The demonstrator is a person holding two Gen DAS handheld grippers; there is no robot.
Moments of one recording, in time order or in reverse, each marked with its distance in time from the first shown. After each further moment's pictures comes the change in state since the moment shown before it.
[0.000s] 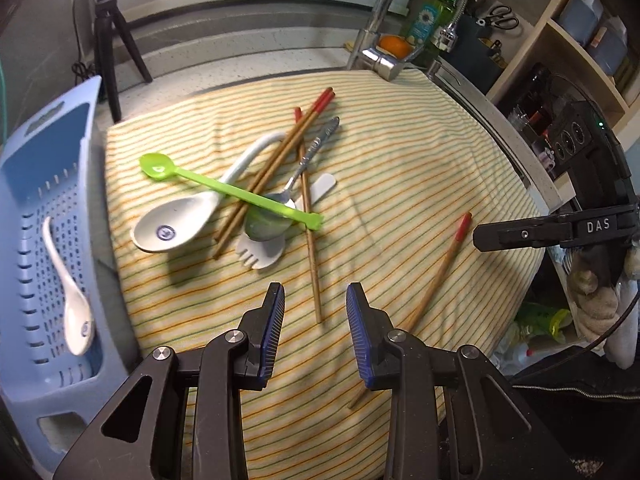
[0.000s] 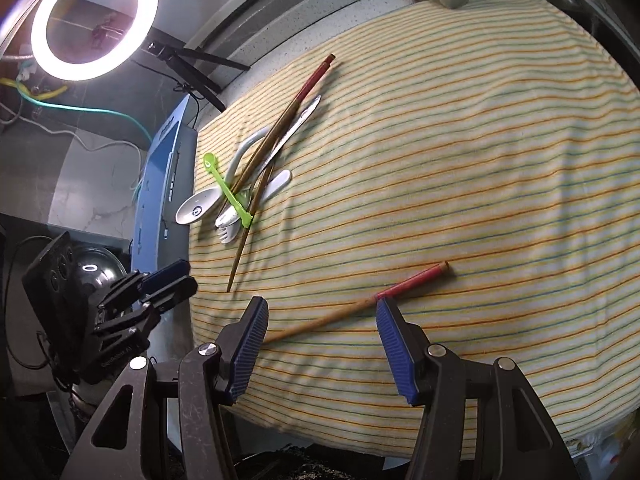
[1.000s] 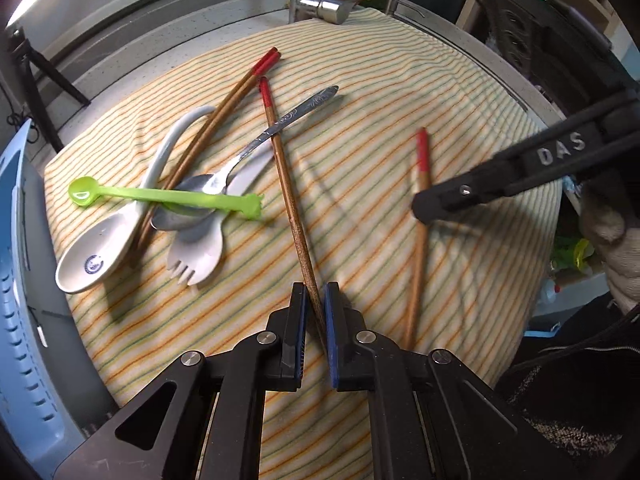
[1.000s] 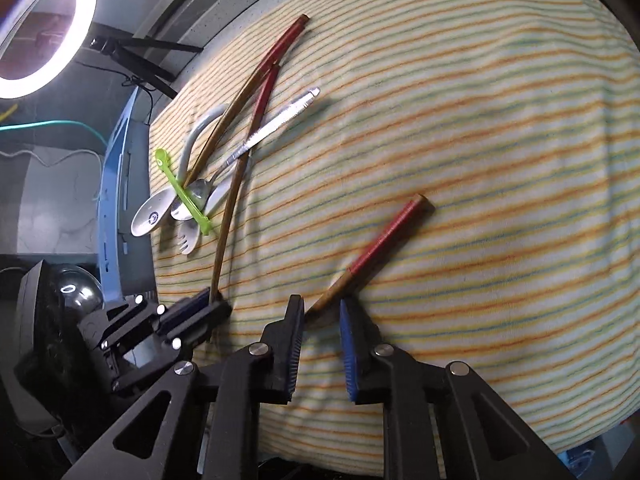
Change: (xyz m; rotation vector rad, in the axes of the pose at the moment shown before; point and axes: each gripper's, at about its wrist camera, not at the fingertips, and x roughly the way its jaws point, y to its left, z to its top) left arm 0.048 -0.034 -0.002 0.230 0.095 0.023; right arm 0.047 -0.001 0.016 0.095 0.100 -0.089
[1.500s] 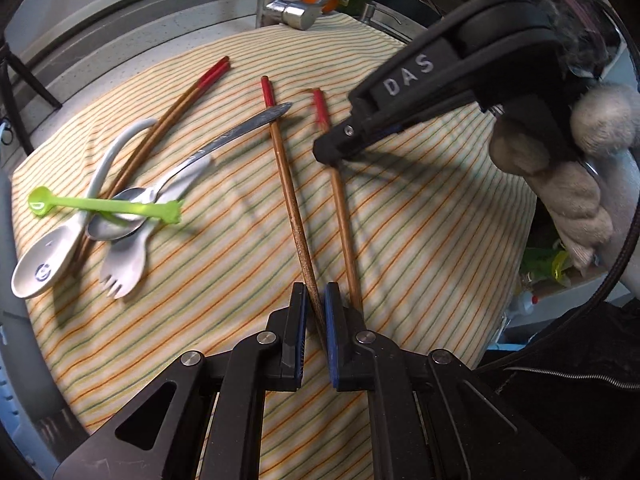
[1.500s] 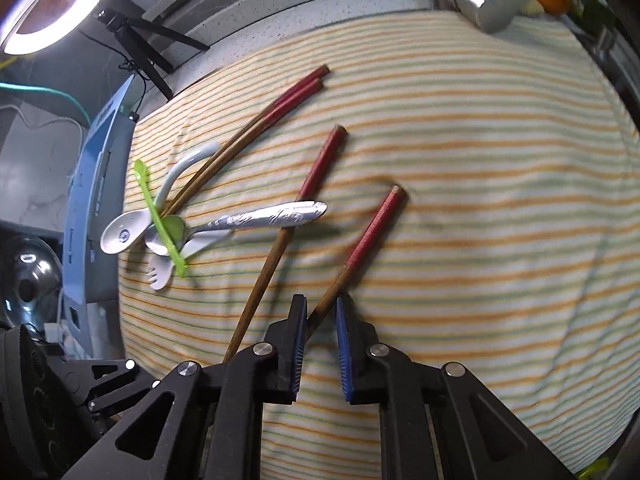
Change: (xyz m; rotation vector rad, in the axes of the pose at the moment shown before) left arm 0.010 -0.039 0.010 -0.017 -0.021 -0.076; right arm -0.008 0.013 0.052 -0.203 -0.035 -0.178
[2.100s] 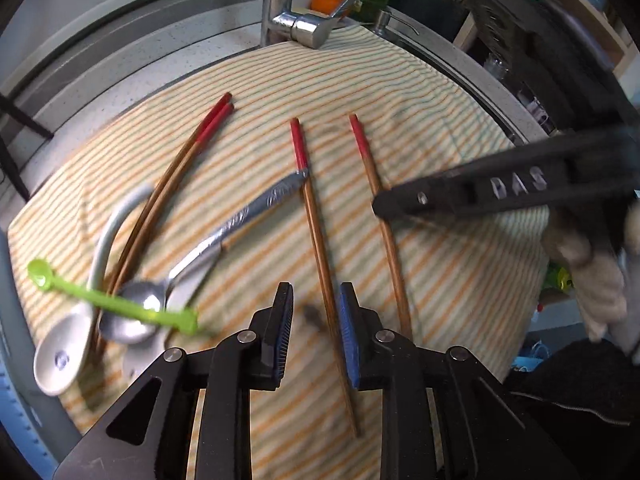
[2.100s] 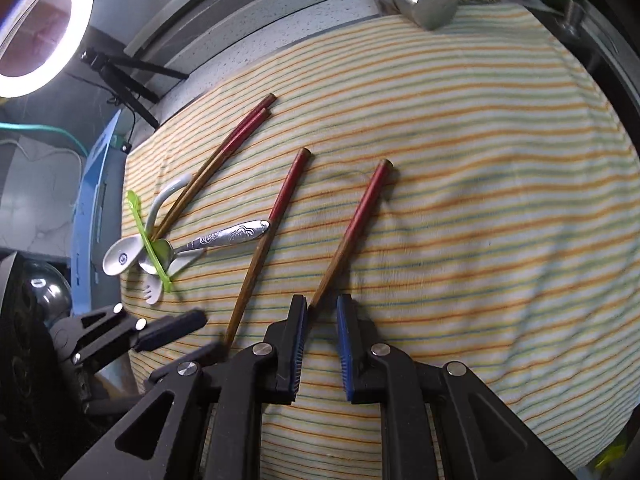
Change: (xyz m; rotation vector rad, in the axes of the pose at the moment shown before) left arm 0.017 0.025 0.069 0.002 0.030 0.019; right arm -0.016 -0.041 -0.005 0.114 -0.033 0.061
